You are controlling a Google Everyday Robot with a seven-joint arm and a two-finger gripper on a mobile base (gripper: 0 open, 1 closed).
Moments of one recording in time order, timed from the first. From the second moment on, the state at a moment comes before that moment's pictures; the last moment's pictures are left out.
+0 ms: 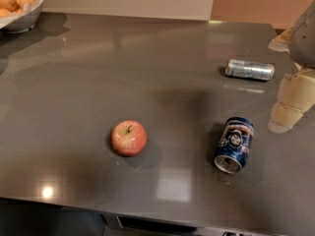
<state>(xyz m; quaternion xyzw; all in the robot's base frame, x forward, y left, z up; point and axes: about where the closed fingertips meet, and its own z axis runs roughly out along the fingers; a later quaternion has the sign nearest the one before) 0.438 -0.216 0.979 -0.60 0.78 -0.04 0.16</state>
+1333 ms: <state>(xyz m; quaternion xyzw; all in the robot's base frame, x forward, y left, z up) 0.416 -0.194 0.946 -0.77 0.63 -0.01 0.11</state>
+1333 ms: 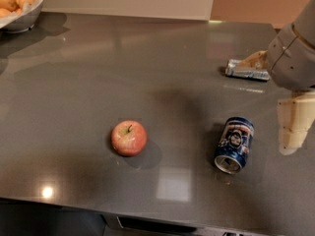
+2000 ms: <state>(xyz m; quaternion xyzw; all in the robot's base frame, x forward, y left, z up) 0.406 -0.189 0.910 -0.88 0.48 0.01 0.07</state>
